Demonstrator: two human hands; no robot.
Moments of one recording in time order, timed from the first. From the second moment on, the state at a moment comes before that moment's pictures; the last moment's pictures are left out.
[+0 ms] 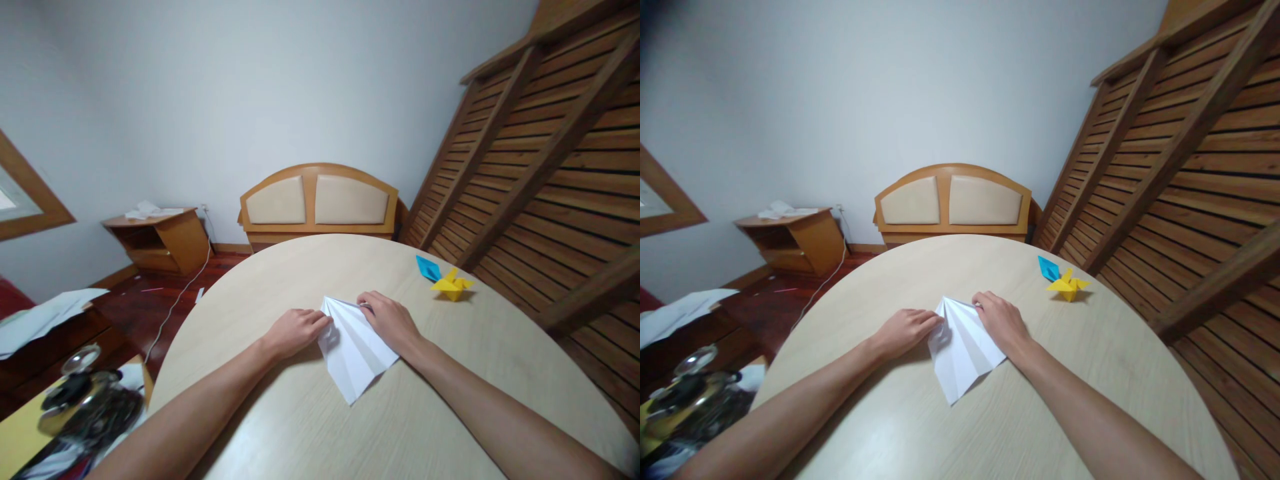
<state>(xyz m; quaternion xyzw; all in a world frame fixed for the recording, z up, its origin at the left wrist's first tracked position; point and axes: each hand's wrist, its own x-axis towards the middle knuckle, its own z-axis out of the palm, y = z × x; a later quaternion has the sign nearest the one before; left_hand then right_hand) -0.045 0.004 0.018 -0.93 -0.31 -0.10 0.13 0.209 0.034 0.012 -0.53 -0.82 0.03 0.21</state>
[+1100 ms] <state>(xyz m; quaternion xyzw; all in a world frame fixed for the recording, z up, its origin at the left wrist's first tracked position) -0.049 -0.003 0.032 -0.74 -0.50 -0.40 -0.20 0.221 0.030 0.023 -0.54 -0.72 0.15 0.40</state>
